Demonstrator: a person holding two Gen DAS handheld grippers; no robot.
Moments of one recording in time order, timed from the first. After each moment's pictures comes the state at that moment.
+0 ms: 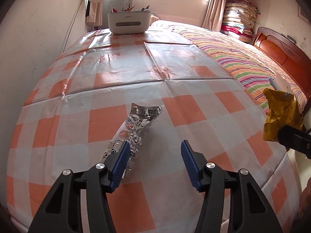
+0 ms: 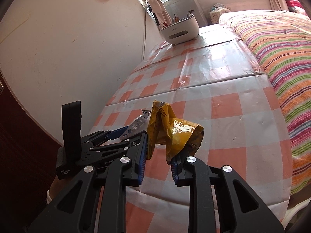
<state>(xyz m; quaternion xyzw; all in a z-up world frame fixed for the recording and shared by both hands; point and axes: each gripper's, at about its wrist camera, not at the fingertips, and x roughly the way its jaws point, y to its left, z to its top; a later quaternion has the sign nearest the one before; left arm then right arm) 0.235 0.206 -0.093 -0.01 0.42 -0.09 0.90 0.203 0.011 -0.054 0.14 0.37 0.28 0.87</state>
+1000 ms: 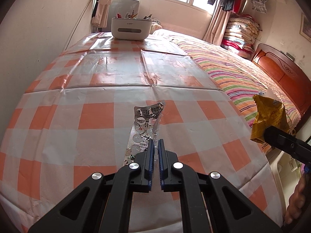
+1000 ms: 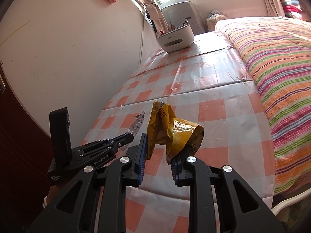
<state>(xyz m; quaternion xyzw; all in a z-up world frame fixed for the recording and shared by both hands) 0.204 0.187 -0.077 -0.06 0.39 -0.10 0.91 0.182 -0.009 -0.039 0.13 0.35 0.27 0.89</state>
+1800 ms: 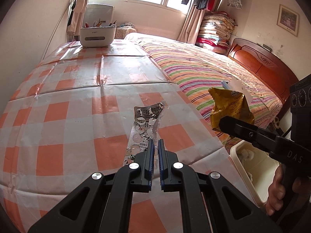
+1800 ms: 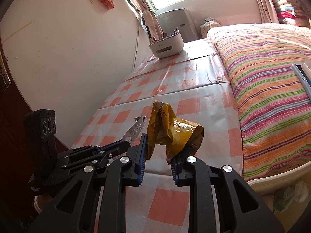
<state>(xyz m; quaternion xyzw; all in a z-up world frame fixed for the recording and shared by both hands) 0.146 0.112 -0.053 -0.05 0.37 -0.18 0.91 0.137 -0.059 -0.031 0.12 0.33 0.24 0.90</state>
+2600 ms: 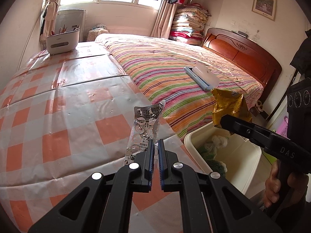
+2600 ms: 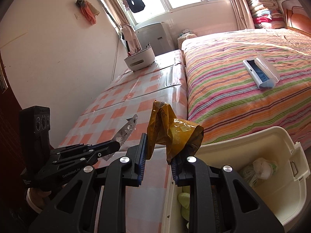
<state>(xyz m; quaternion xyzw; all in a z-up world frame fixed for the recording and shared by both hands) 0.113 0.032 -0.053 -0.01 0.36 -0.26 0.89 0.070 -0.154 -0.040 0.13 0.29 0.15 0.93</state>
